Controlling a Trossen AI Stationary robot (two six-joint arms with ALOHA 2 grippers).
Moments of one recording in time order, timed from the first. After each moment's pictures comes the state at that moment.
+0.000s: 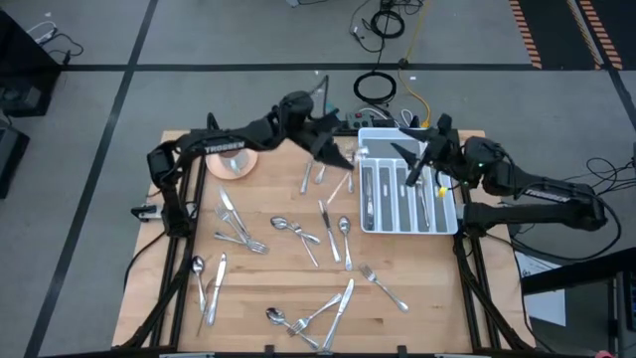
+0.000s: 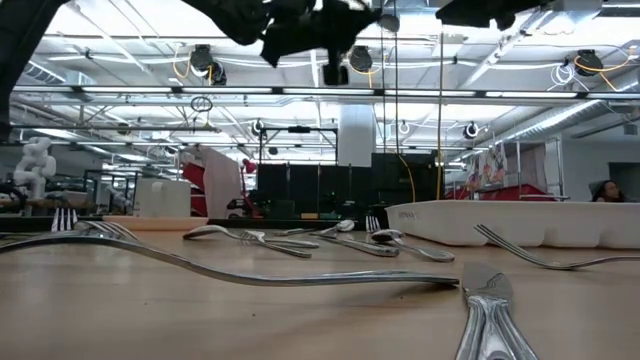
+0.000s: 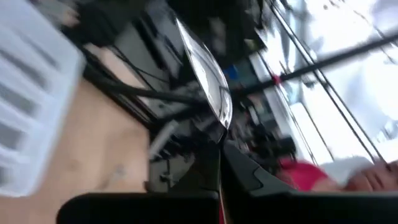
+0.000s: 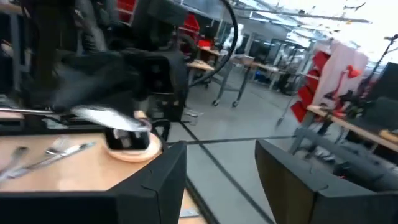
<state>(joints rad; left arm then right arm) 0.41 1.84 1.53 0.17 1.06 -1.01 -0.24 0.74 0.76 -0.01 0.31 -0.25</state>
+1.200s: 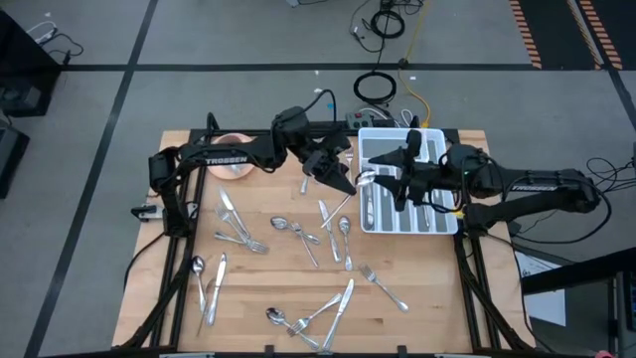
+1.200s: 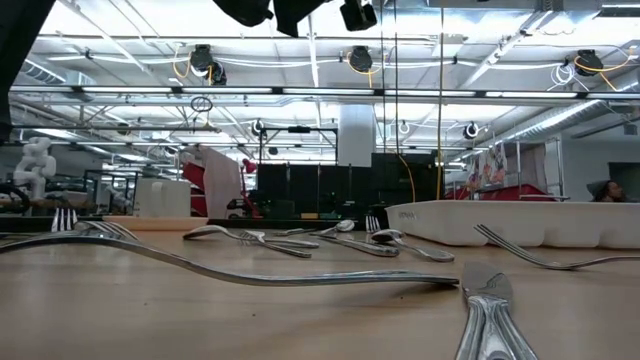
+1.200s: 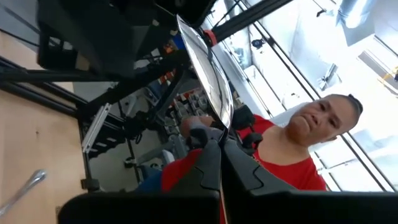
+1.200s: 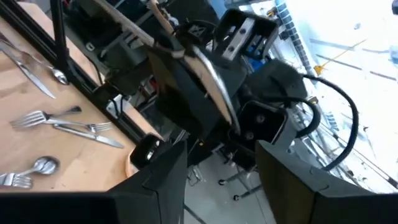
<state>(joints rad) 0.28 1.83 1.53 0.48 1.12 -1.20 -0.06 0.93 0.86 0.11 0.05 -0.94</state>
